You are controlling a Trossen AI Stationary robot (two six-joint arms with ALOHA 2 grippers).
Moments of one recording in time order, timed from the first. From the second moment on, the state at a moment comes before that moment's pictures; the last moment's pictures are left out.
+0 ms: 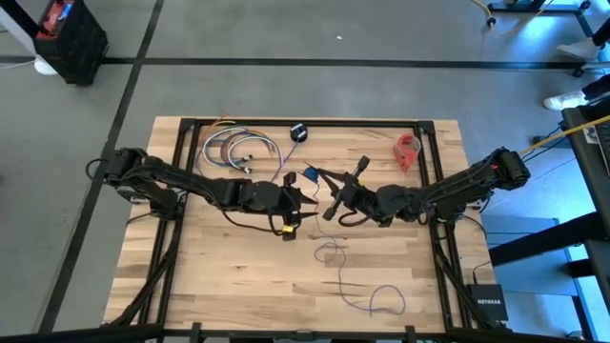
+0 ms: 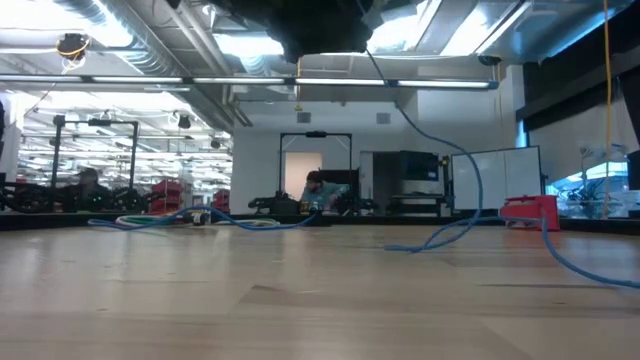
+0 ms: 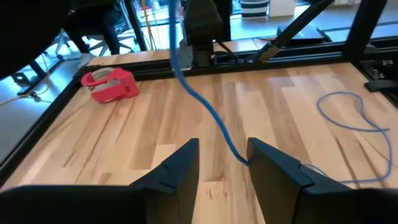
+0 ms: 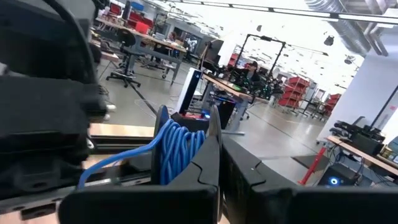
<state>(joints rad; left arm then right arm) -0.15 1.55 1.02 0.18 -0.23 0.05 0.29 1.42 0.90 0.66 0.85 -0.43</state>
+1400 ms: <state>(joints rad) -0.08 1.47 1.02 -0.07 -0.46 0.14 0.46 1.38 0.98 0.25 0.84 -0.34</state>
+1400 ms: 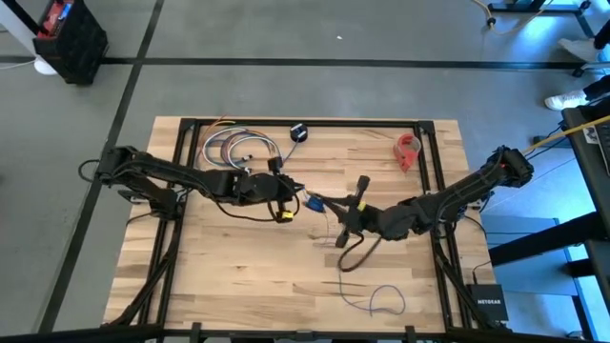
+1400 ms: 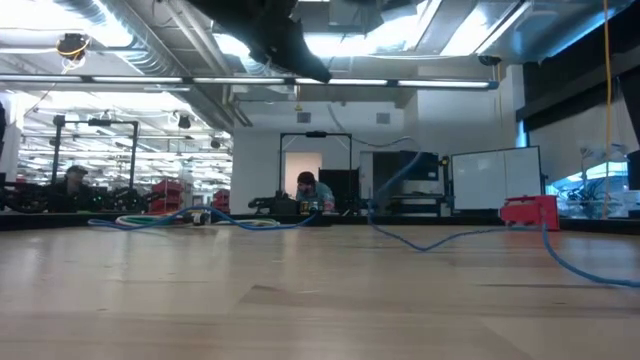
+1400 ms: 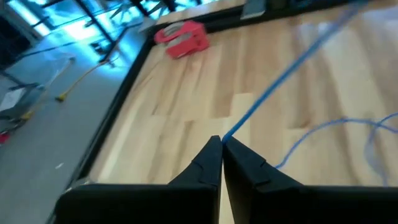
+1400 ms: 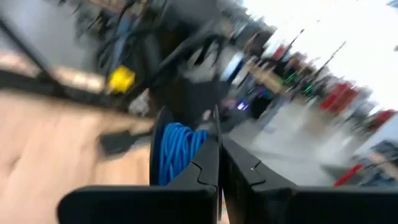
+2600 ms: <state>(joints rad) -0.18 1.46 1.03 -0.09 -0.47 0.07 0.18 1.55 0.95 -0.01 0.70 0.02</state>
